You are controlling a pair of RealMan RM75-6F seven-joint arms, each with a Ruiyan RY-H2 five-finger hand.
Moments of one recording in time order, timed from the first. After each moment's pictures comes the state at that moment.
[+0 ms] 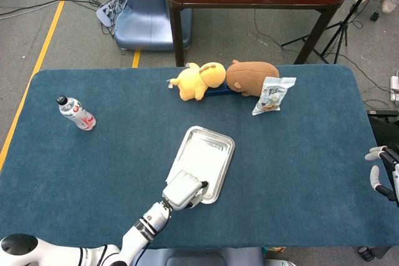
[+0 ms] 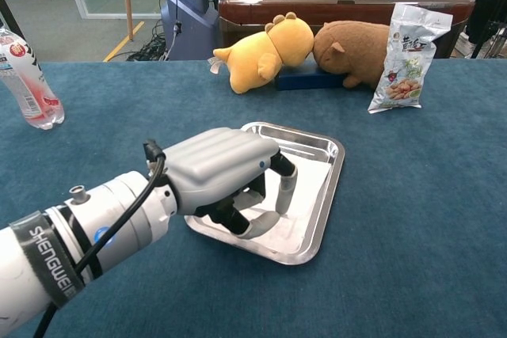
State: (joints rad) left arm -0.71 -1.84 -0.11 -1.62 1.30 1.04 0.57; right arm 0.04 -0.95 0.09 -1.64 -1.45 1.48 0.18
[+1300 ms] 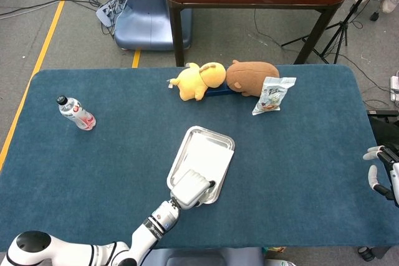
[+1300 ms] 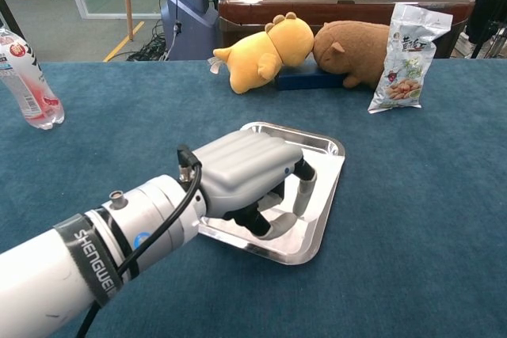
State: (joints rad) left arm -0.77 -1.91 -0.13 -1.53 1.29 1.04 0.62; right arm 0.05 -0.96 0.09 -1.63 -1.45 1.47 0.18
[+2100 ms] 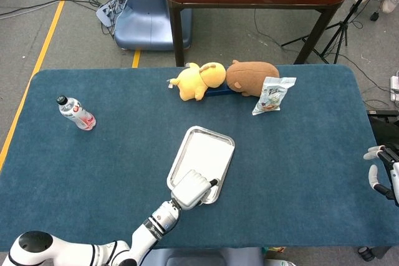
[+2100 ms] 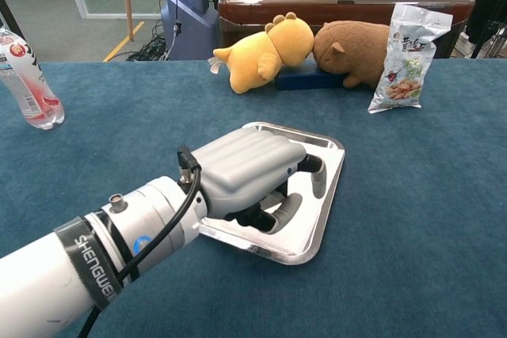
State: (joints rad) left arm -0.76 -1.92 -0.12 -1.50 1.35 1.06 0.58; right arm 0.05 -0.96 0.09 -1.63 -1.44 1.46 0.18
